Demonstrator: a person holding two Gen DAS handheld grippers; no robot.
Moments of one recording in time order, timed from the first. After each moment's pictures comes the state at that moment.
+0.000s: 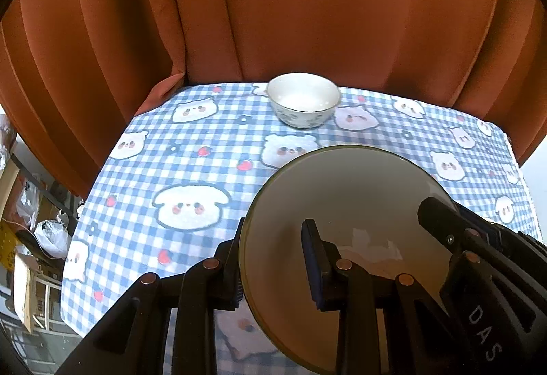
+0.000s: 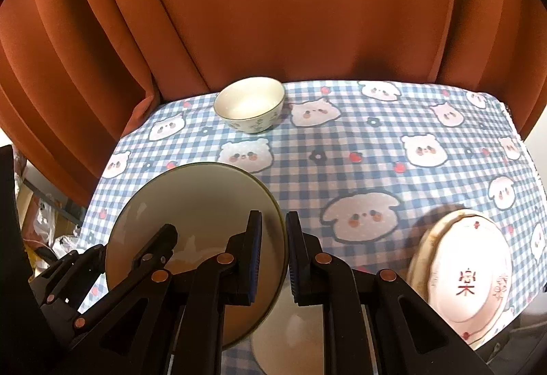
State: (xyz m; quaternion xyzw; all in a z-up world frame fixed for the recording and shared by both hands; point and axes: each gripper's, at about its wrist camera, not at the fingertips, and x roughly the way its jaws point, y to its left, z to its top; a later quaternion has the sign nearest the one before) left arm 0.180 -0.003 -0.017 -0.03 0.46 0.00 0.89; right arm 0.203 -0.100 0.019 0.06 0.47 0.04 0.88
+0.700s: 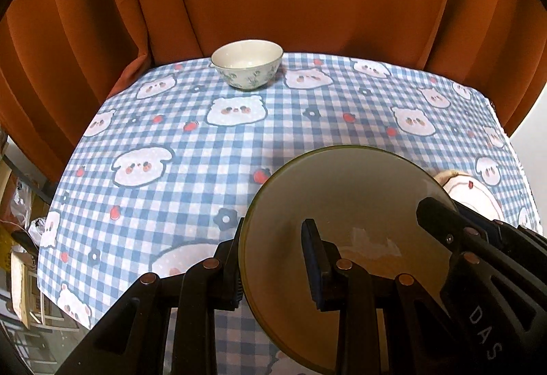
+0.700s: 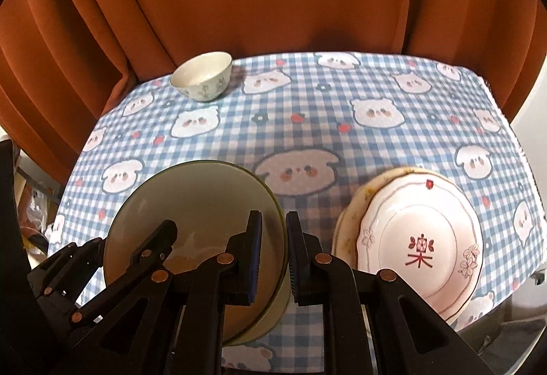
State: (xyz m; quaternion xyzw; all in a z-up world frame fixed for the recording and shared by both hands) left arm 0.141 -0.081 -0.045 -0.01 0.48 -0.02 0.88; right arm 0.154 -0.183 -0.010 0.05 0.50 0.03 0.87
